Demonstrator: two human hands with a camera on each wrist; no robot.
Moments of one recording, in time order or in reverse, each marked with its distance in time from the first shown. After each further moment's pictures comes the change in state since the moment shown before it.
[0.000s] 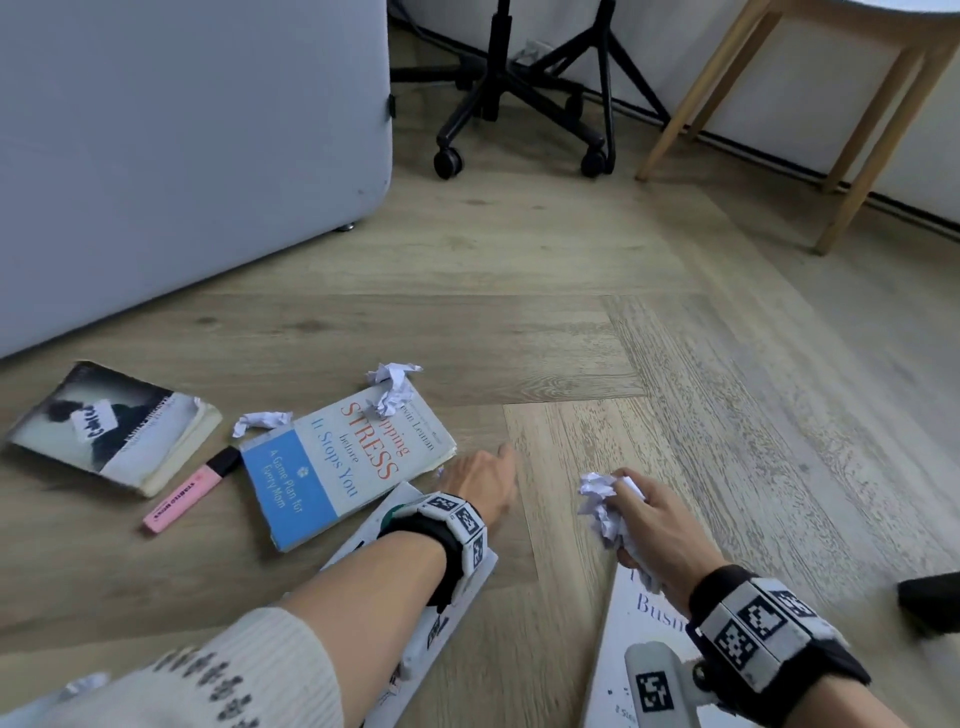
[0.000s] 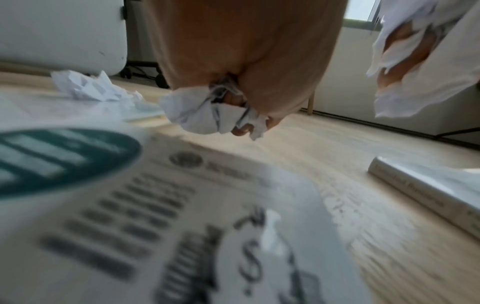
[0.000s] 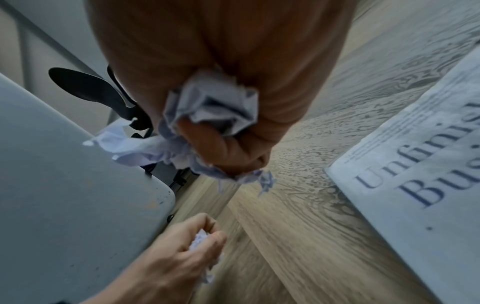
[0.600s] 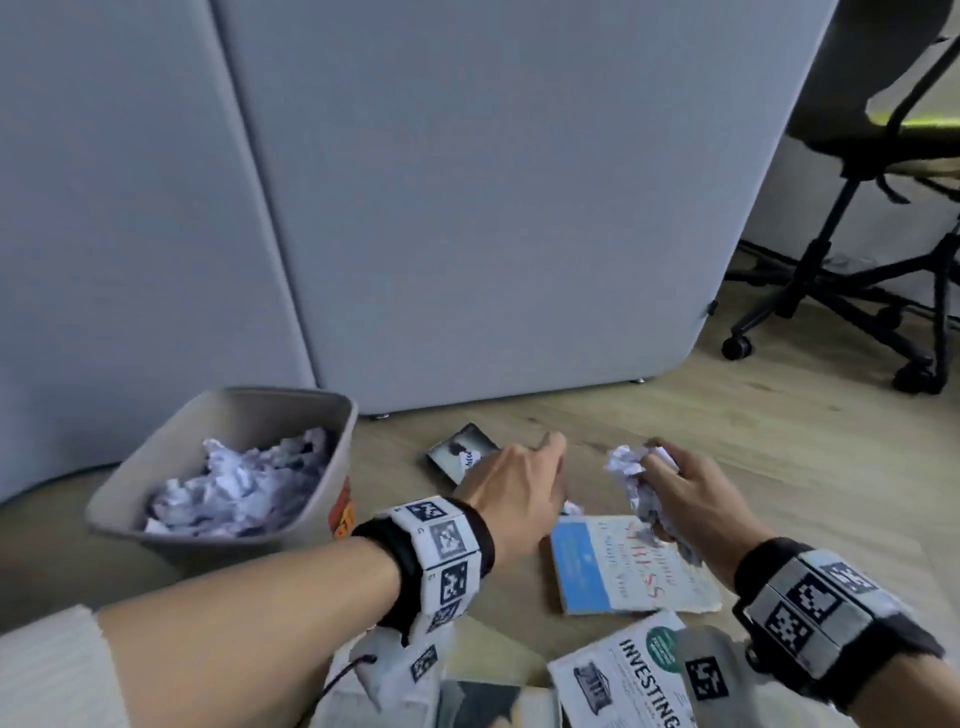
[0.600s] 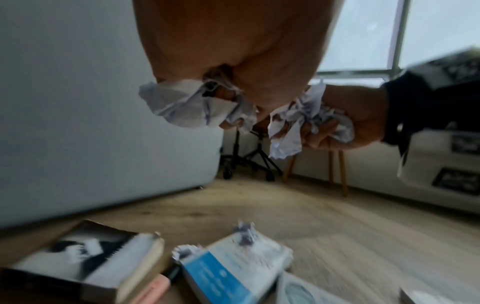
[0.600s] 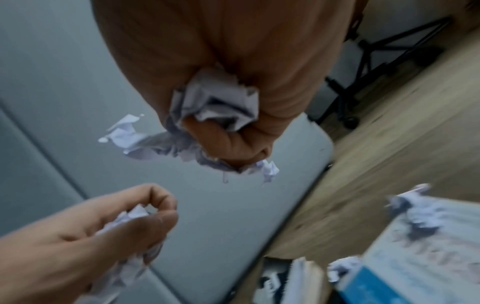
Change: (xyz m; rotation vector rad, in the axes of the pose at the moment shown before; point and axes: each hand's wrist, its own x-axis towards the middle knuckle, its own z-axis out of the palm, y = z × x) left_hand -0.252 -0.128 -0.192 -0.040 0.573 -0.255; right_hand -0.072 -0.208 0.191 -0.232 -0.389 -0.479
